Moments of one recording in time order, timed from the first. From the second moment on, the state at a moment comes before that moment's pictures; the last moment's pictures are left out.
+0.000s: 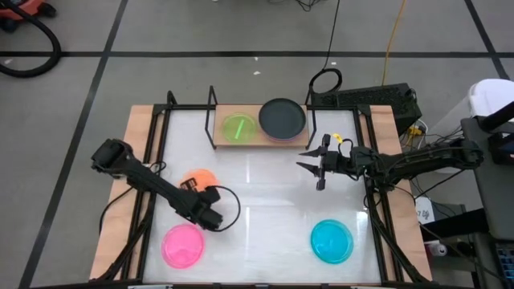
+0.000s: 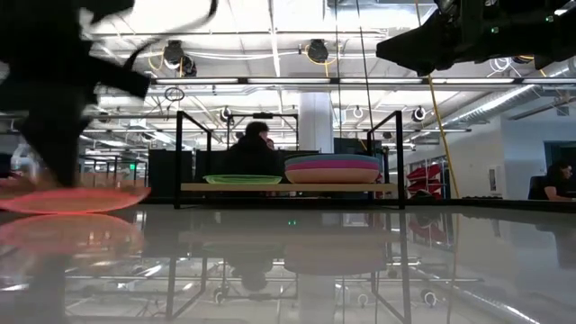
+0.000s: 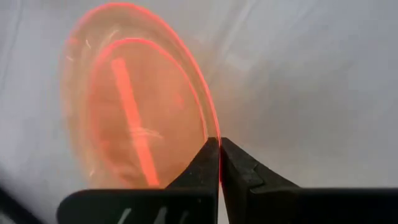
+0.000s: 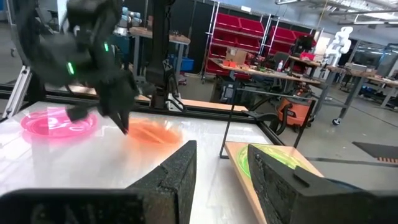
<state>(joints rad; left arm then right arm) -0.49 1.67 1.04 -1.04 -0.27 -1.01 0.03 0.89 0.29 0.58 0.19 -0.17</state>
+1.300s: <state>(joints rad) 0.29 1.65 1.21 -0.63 -0.26 0.28 0.03 0.89 0.29 0.58 0.19 -0.20</state>
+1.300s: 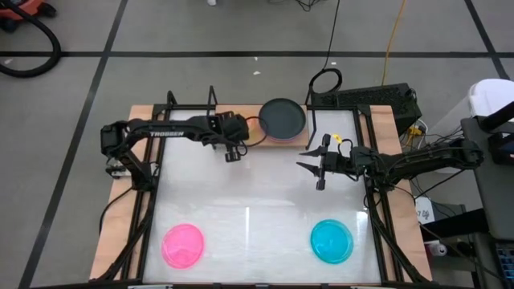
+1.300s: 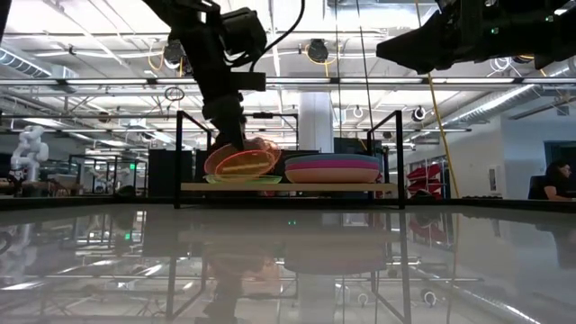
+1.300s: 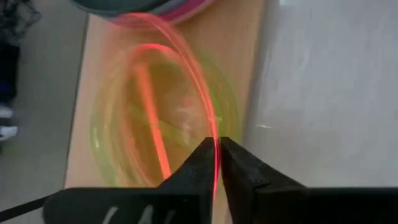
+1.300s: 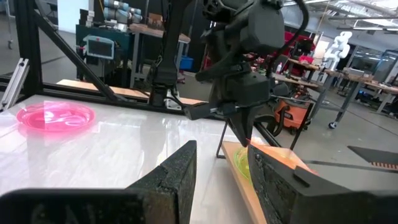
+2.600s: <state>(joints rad) 0.26 1.48 1.27 -0.67 -0.43 0.03 0.03 0.89 0.29 0.56 0.24 -0.20</state>
